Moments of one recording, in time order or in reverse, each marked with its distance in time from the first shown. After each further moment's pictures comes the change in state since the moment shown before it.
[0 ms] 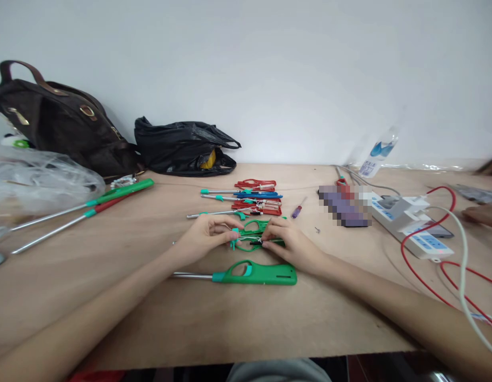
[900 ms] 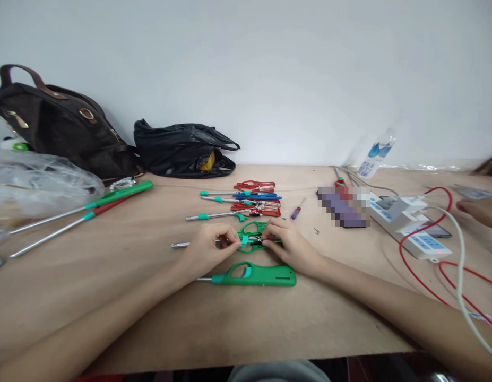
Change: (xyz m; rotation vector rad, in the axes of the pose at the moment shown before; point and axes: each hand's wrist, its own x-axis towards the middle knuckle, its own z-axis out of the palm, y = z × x) left_hand -0.005 -0.011 0.020 0.324 0.215 0.206; right_hand 0.000 0.005 0.007 -0.004 0.066 0.000
